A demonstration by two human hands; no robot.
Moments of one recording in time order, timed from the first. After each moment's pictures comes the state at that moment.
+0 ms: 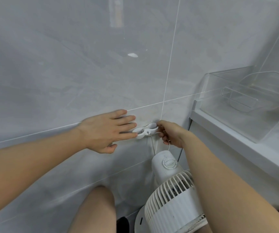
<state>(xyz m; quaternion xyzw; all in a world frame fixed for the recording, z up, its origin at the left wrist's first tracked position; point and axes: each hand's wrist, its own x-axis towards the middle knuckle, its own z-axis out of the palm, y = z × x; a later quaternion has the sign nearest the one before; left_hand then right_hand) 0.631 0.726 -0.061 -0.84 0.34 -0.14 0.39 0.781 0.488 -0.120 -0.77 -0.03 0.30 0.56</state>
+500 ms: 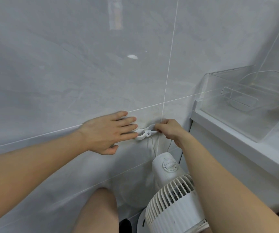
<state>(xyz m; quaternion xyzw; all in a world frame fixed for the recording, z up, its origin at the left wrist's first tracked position) 0.632 0.724 -0.063 -0.84 0.34 -0.16 0.40 0.773 0.493 -0.115 -0.82 -0.11 0.18 0.53</state>
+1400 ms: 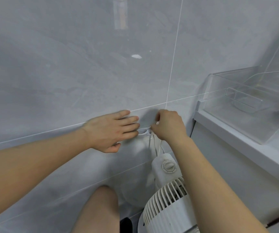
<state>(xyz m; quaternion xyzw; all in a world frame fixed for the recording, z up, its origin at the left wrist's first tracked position) 0.629 0.720 -0.062 -0.85 0.33 -0.14 0.39 0.736 0.511 -0.083 -0.95 -0.20 -0.07 0.24</state>
